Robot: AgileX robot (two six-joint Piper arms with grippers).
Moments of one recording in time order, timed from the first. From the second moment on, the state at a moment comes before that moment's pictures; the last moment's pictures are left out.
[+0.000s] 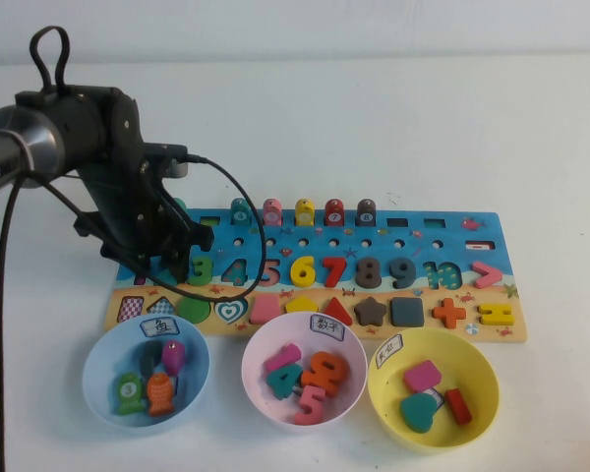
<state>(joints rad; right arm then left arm) 0.02 -0.01 0.03 0.03 0.37 0.08 -0.29 2.06 -1.56 -0.03 0.99 -0.05</state>
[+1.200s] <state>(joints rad) 0.02 -0.01 0.03 0.03 0.37 0.08 -0.29 2.06 -1.57 -0.04 1.02 -0.06</state>
